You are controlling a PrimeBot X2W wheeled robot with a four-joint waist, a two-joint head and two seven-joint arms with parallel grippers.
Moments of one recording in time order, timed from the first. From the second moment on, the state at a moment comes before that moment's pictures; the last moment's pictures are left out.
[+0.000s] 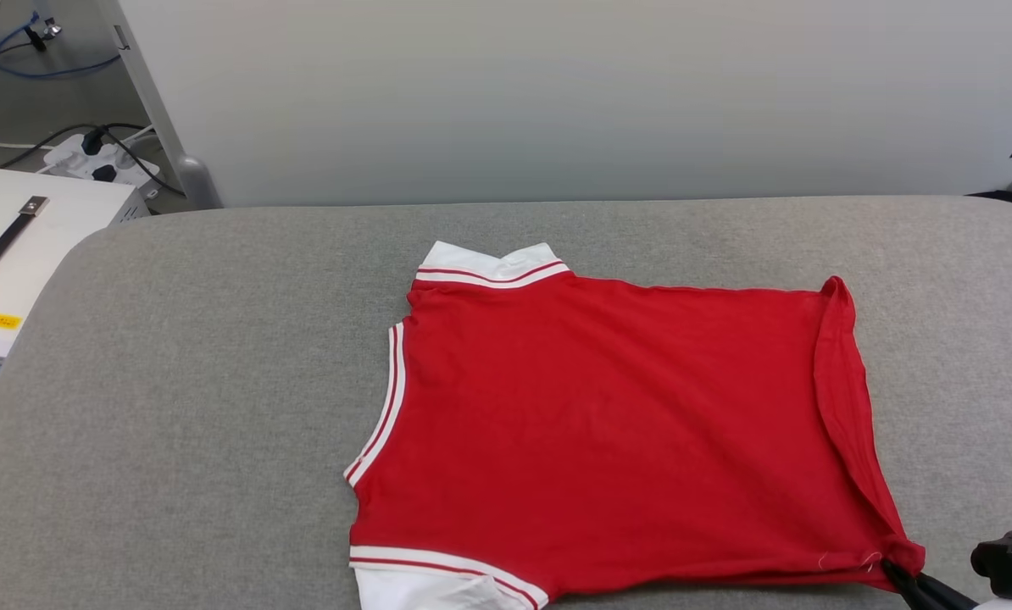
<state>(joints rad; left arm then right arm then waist) 0.18 0.62 -0.70 -0.03 -0.74 0.13 -0.03 0.03 -0.70 0.56 0.30 0.74 0.13 -0.11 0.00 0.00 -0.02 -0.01</state>
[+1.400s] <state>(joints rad) -0.69 0.50 -0.87 0.66 -0.63 -0.13 -0.07 -0.41 -0.52 0.46 0.47 0.71 0.13 0.00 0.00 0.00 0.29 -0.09</state>
